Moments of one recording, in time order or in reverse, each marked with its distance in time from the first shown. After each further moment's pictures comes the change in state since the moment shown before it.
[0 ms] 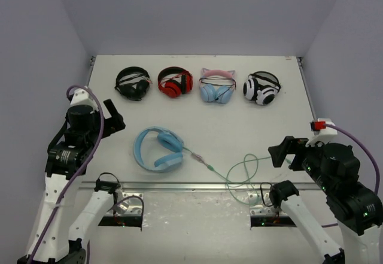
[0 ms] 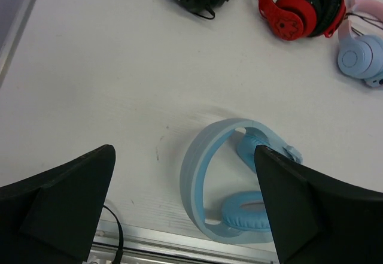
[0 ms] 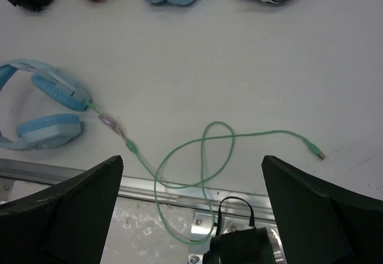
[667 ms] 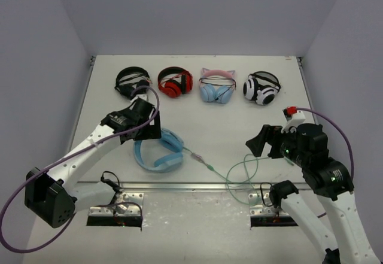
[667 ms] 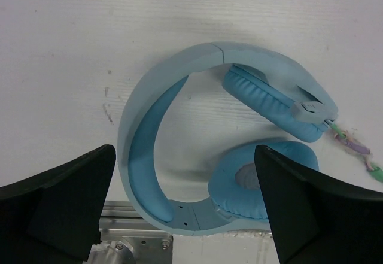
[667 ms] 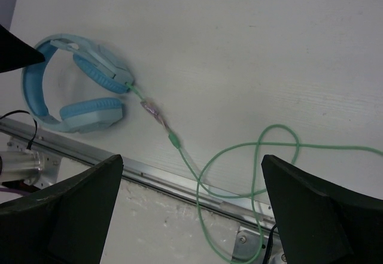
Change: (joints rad) left arm -0.409 0.478 -0.094 0.068 -0.049 -0.127; right arm 0.000 0.116 -0.239 0.270 -0.243 0.085
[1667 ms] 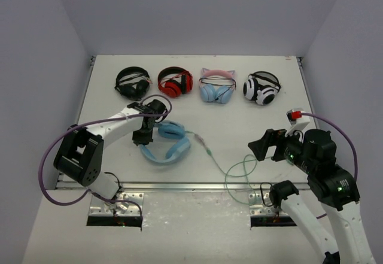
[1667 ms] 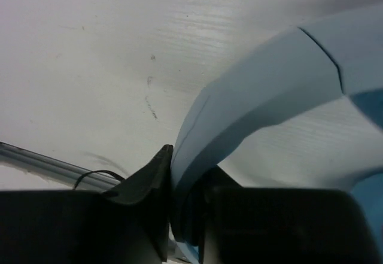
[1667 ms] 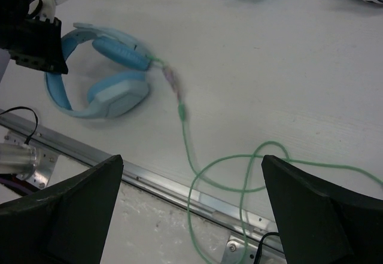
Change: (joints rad) left arm 0.046 0.391 0.042 -0.064 -0.129 0.040; right arm 0.000 -0.074 0.030 0.001 -0.021 -0.073
